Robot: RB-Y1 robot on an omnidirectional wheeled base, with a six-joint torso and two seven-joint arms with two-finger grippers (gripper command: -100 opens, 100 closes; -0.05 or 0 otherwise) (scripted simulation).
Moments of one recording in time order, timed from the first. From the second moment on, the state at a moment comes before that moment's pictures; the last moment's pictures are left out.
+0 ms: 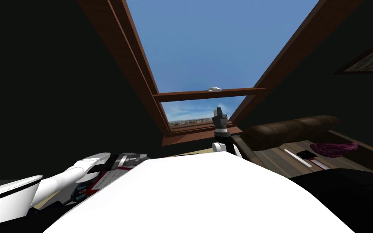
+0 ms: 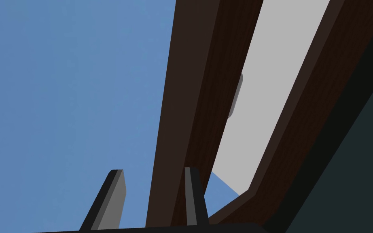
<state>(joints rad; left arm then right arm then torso) -0.18 1.22 -1.07 -0.82 -0.36 -1.26 0.00 0.46 -0.01 0.05 -2.25 0.08 -0.43 -0.03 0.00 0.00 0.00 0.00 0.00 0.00</state>
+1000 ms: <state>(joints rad) -0.28 1.35 -1.21 -0.67 -0.44 -1.39 -0.03 0.46 -0.01 0.05 -2.25 0.08 -0.43 -0.03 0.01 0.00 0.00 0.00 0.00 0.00</state>
